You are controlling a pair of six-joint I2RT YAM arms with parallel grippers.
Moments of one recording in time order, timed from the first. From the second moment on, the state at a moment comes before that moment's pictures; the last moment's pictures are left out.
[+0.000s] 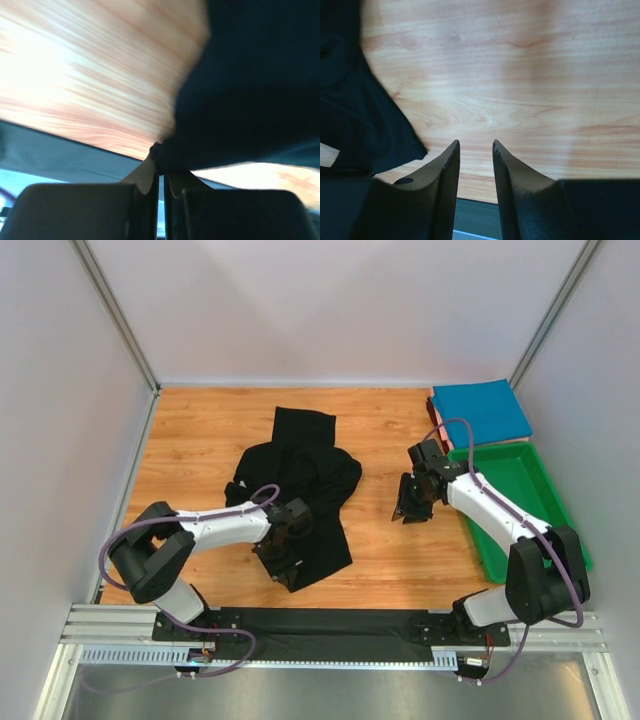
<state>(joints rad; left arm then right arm) -0.89 1.58 0.83 -0.86 0.13 -1.45 0.35 1.41 0.96 -0.77 -0.12 0.59</state>
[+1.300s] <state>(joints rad) -0.37 1.07 0.93 -1.32 -0.29 -1.20 0.37 2.52 2.19 -0.62 0.02 0.88</state>
